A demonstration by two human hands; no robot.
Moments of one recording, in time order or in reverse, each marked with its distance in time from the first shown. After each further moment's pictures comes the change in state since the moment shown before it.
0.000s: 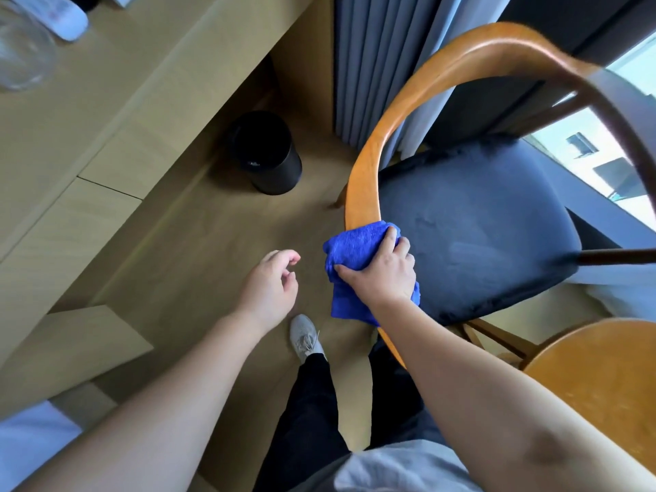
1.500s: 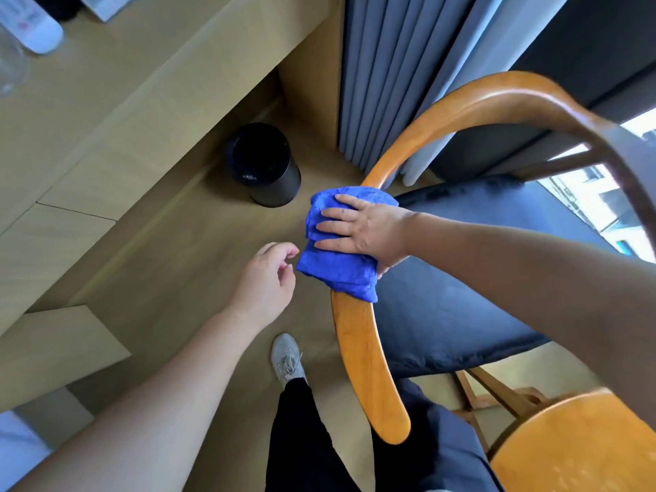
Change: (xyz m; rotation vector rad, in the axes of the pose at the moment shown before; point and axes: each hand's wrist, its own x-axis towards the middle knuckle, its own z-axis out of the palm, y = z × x) left_hand 0.081 0.035 0.003 0.011 0.059 -0.063; right_hand 0.172 -0.053 -0.088 -1.181 -0.219 -1.591
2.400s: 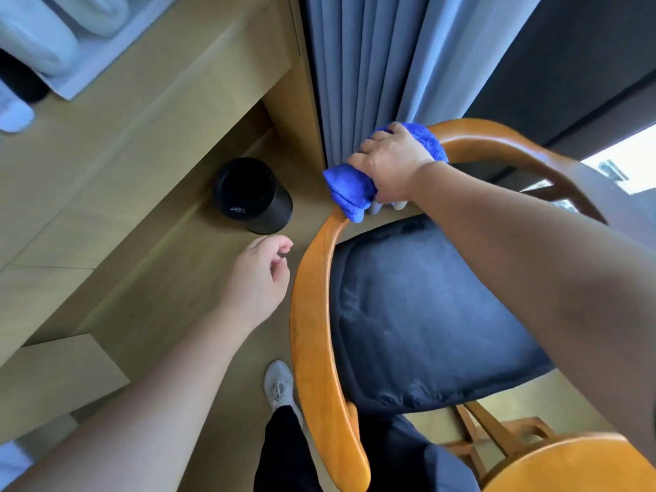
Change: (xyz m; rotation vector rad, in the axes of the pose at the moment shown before) left_hand 0.059 0.101 -0.008 0.088 0.022 -0.054; right_hand -0.069 0.151 0.003 0.139 0.081 0.606
